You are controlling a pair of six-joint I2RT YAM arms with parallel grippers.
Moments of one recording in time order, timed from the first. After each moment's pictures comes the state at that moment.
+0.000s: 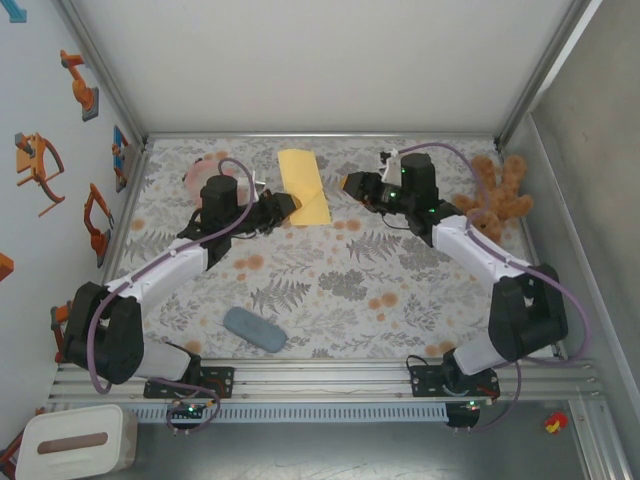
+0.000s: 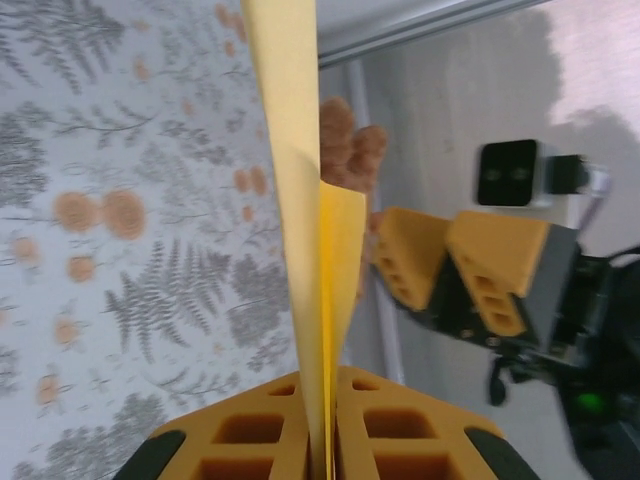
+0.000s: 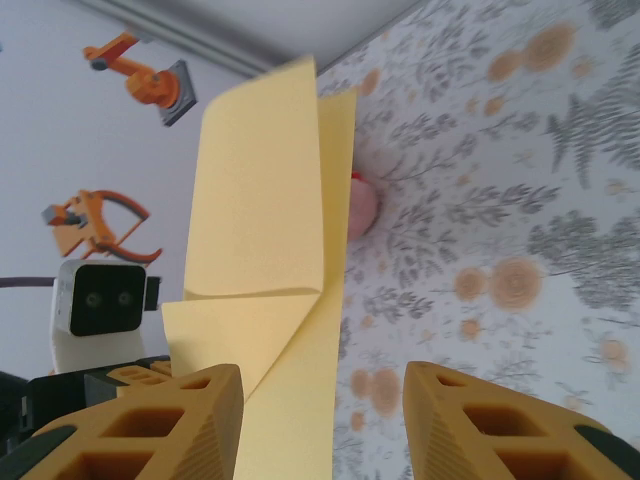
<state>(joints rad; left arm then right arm) -0.47 1.38 0.87 0.11 0.62 -1.00 0.39 1.47 1.06 0.00 -0.57 0.84</state>
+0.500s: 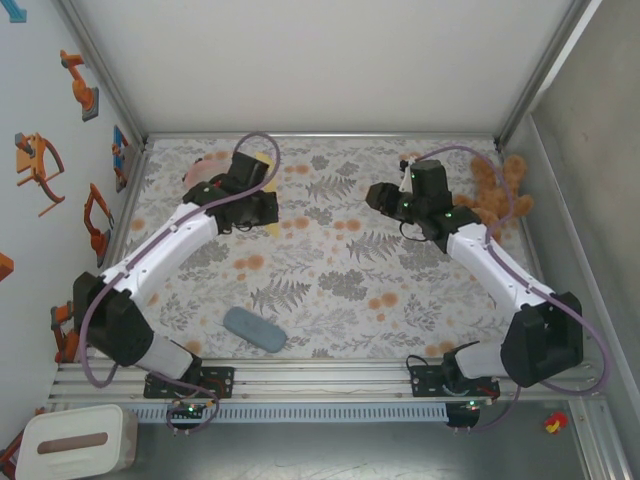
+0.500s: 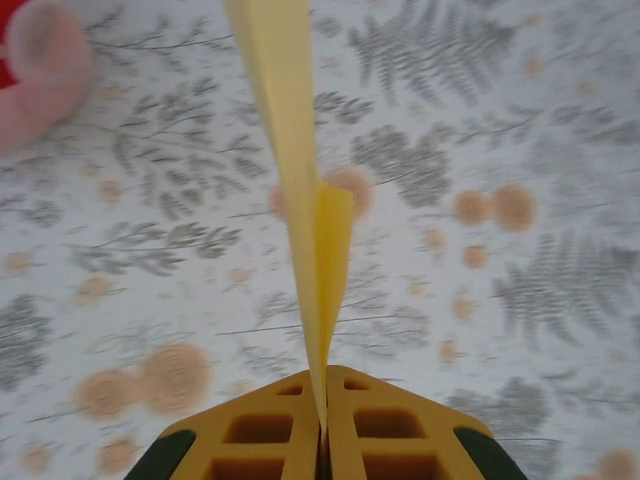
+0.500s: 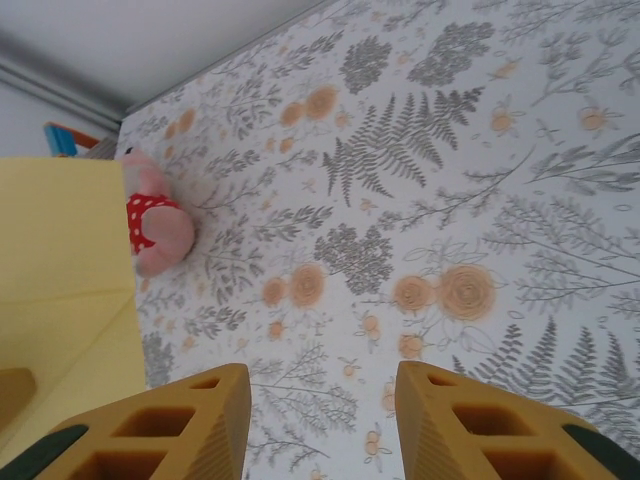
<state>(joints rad) -0.61 1.52 1.37 -0.86 -0.15 -0.51 0.37 1.35 1.06 -0.32 -0.25 0.64</state>
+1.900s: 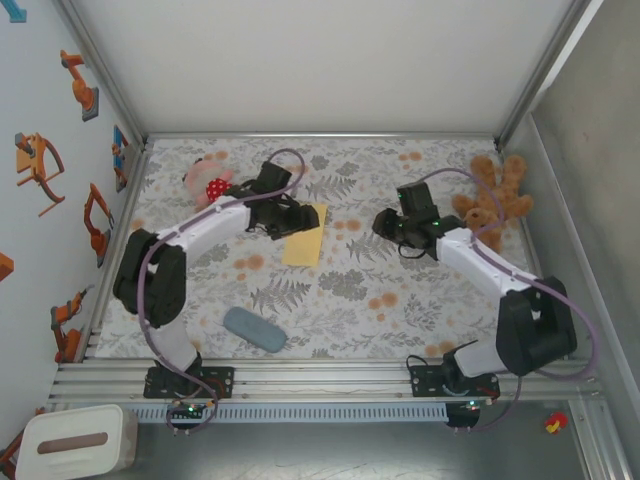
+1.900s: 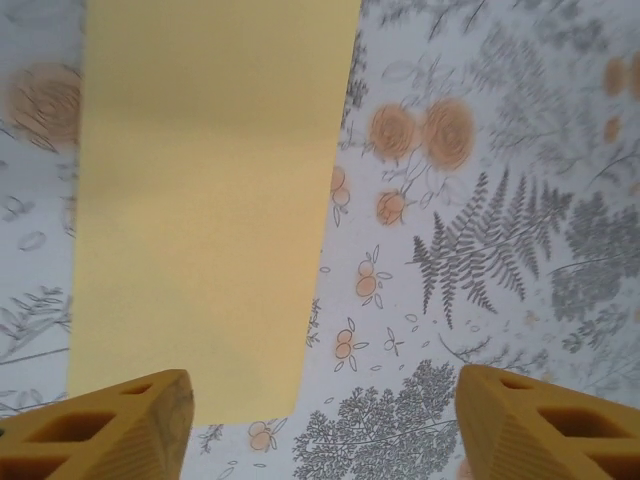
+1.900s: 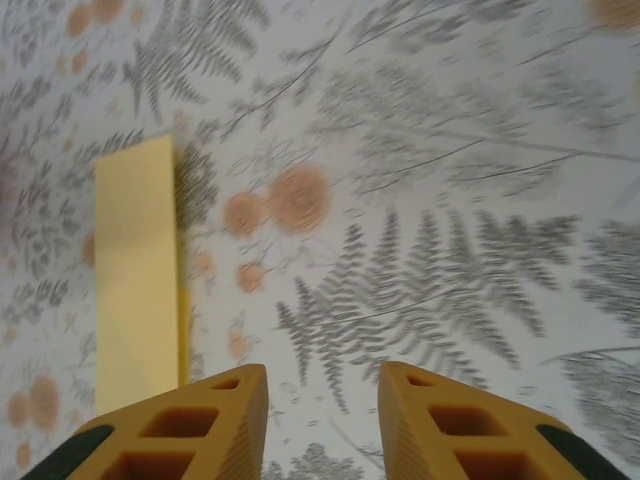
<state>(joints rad) -0.58 1.74 1.29 -0.58 0.26 -0.66 0.43 1.45 0.96 -0.38 -0.13 0.68</state>
